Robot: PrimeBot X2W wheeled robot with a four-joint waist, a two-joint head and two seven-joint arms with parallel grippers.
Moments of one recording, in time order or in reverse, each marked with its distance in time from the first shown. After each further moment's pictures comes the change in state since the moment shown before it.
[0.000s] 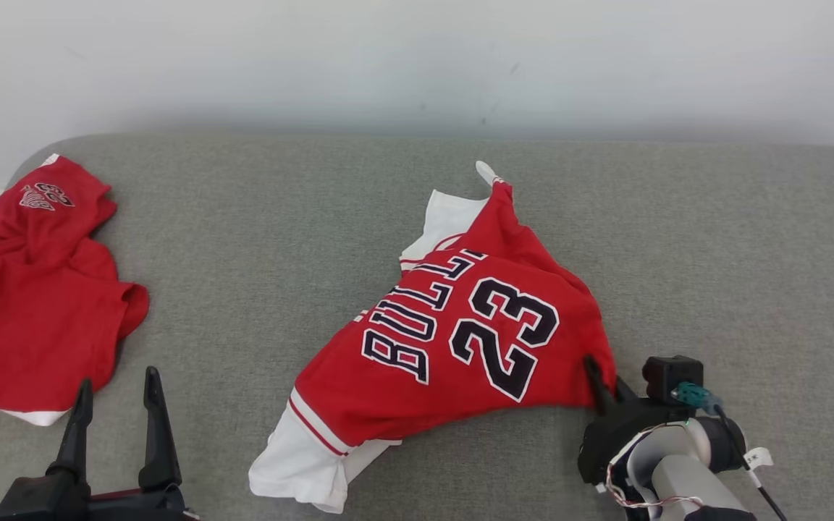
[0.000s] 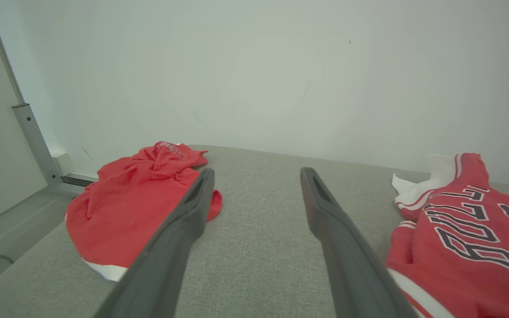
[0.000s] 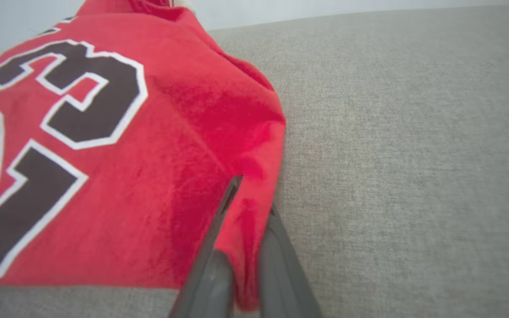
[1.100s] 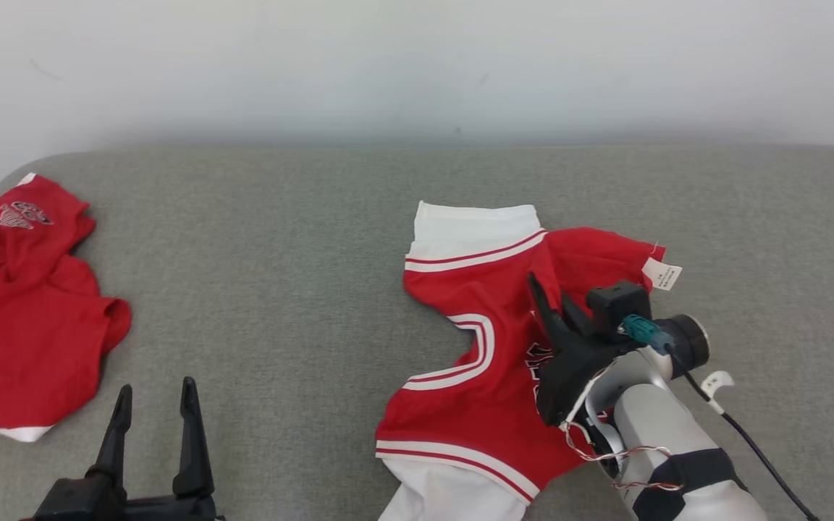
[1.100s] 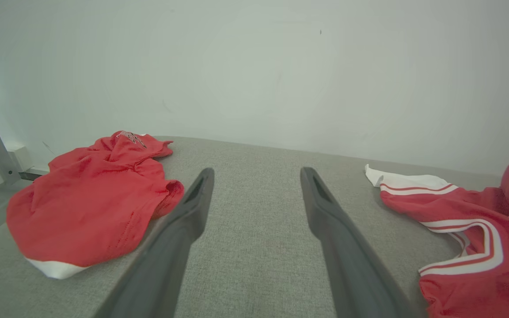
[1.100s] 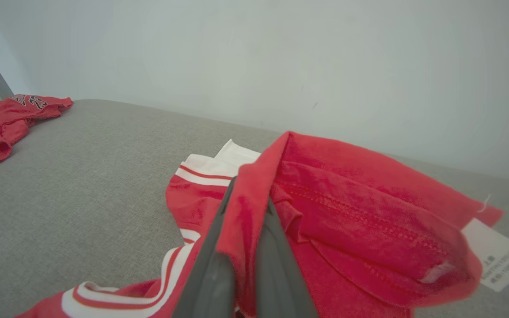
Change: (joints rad) left arm 0.011 -0.071 0.008 0.046 0.042 -0.059 0.000; right arm -0.078 -0.030 0.173 -0.239 -0.082 0.000 0.038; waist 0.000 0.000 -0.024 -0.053
